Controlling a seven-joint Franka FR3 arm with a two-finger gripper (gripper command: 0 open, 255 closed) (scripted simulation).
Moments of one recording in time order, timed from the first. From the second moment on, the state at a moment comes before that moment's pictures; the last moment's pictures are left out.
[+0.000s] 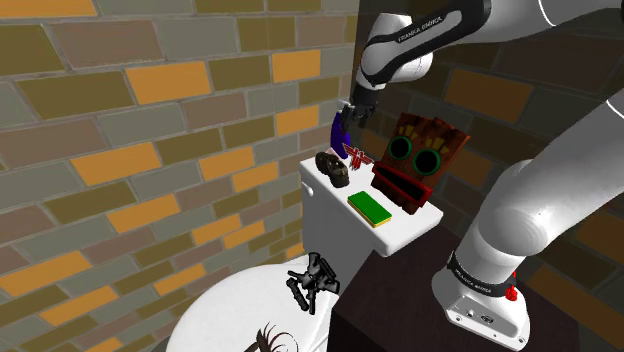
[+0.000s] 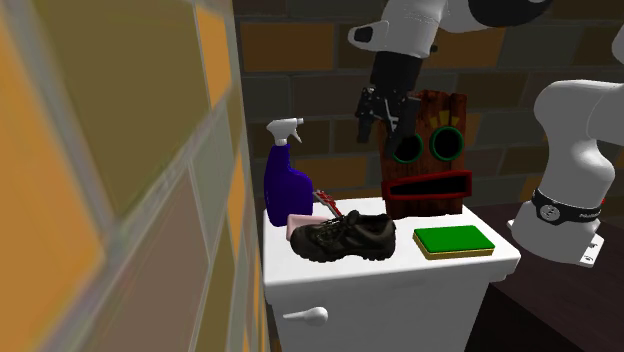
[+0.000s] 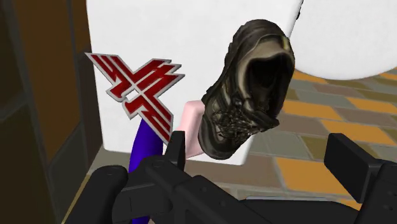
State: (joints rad) arm -0.12 -0.33 -0.22 -2.46 0.02 2.34 -0.18
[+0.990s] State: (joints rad) arm -0.15 0.08 -0.33 -2.25 0.25 2.63 -0.44
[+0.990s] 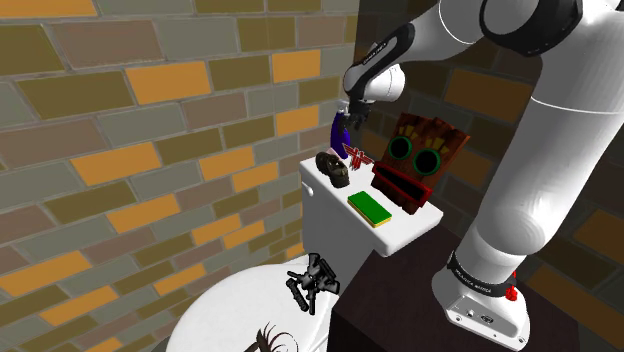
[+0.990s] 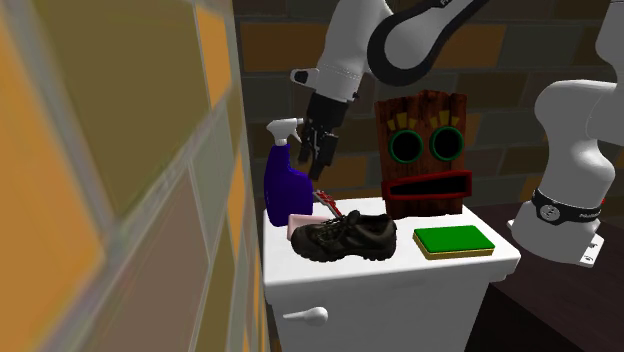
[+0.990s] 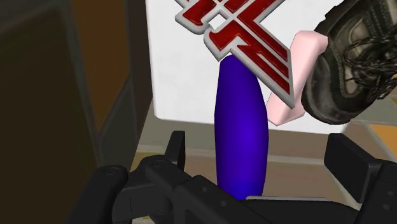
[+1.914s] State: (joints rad) arm -0.16 0.13 -0.32 -2.26 0.30 2.68 -0.49
